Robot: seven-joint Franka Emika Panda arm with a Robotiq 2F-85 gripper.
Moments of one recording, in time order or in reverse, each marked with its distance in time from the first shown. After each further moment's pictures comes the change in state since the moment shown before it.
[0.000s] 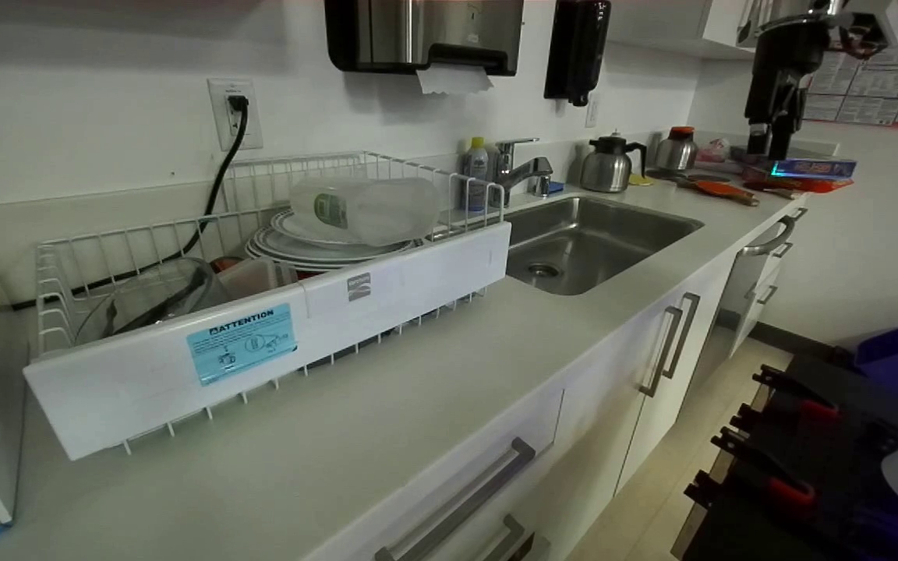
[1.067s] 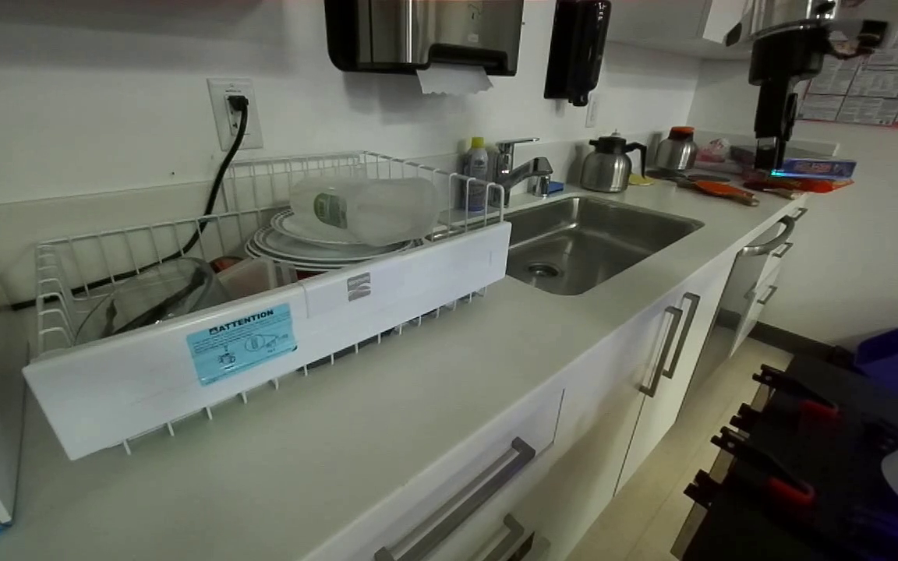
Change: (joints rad) arm 0.022 -0.056 0.096 -0.075 -0.016 0.006 -0.072
